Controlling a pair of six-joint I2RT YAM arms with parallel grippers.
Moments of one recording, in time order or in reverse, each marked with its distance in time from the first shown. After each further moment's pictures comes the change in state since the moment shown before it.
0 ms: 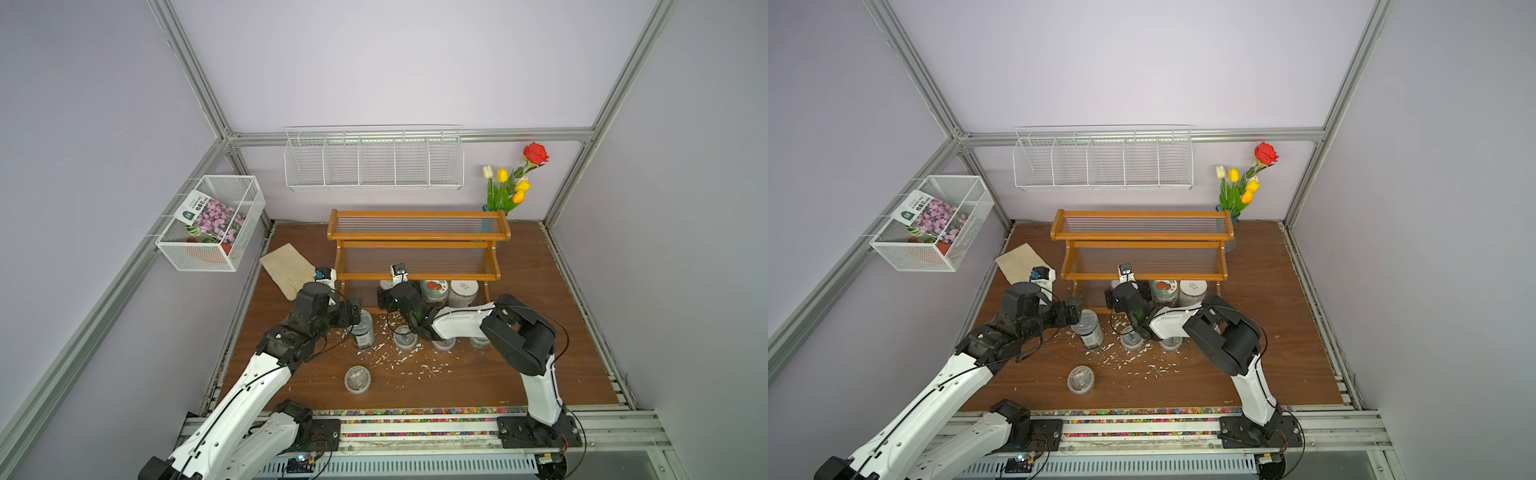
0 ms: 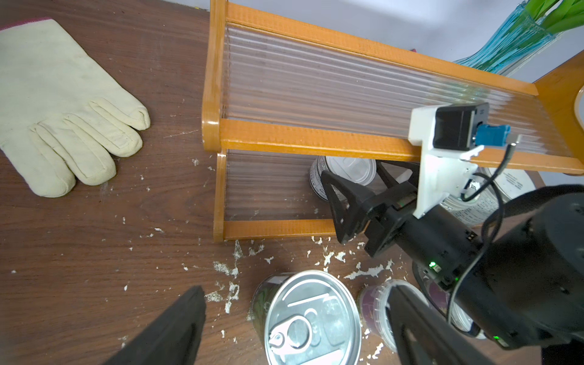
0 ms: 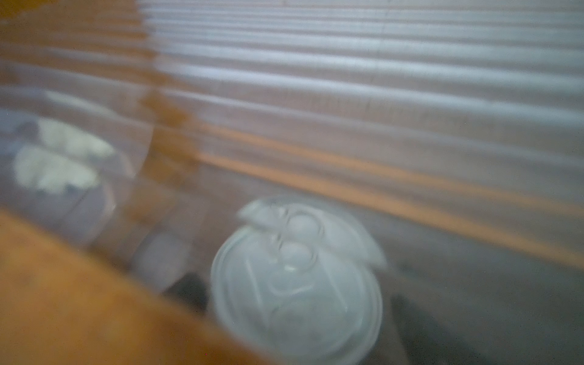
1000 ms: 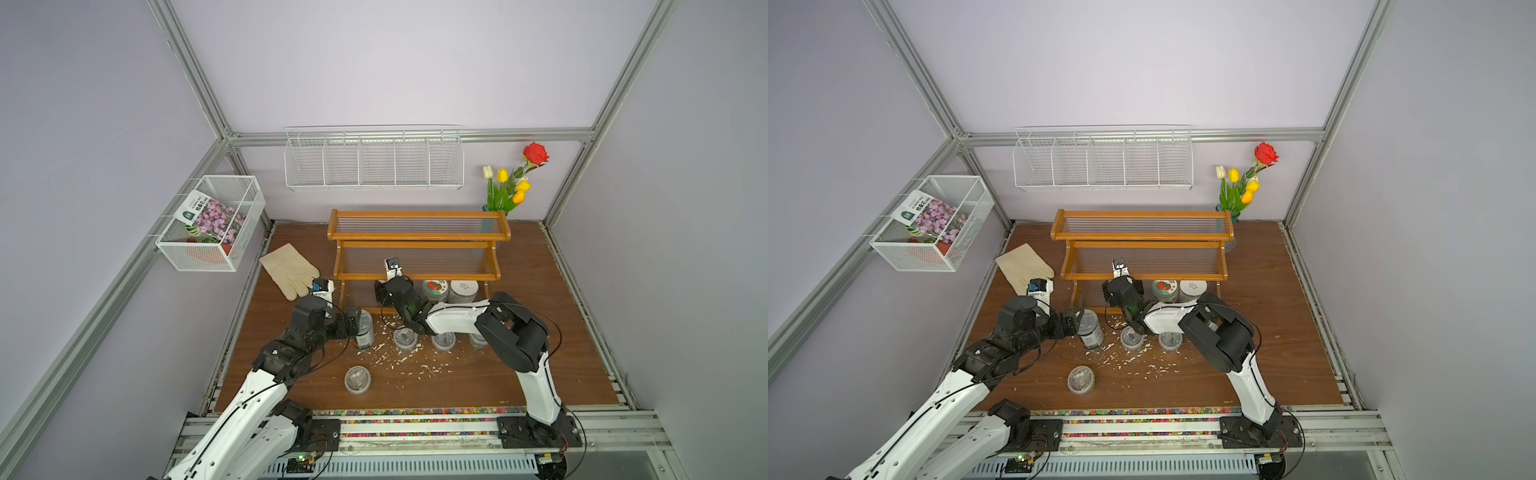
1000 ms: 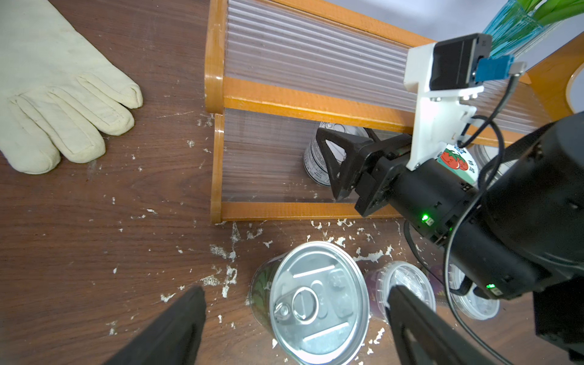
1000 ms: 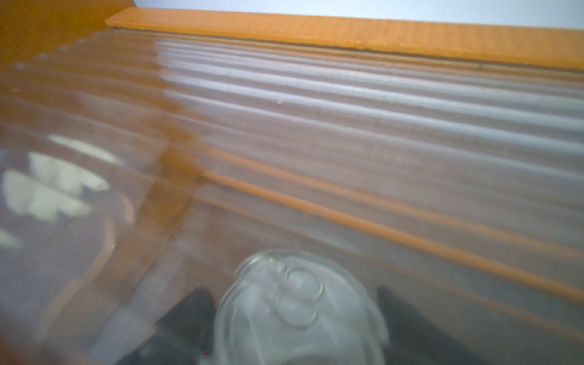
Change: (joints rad) left arm 0.004 -0.105 -0.119 0.027 0.030 -0.017; right arm -0.004 0.047 0.089 -0.011 0.018 -0.060
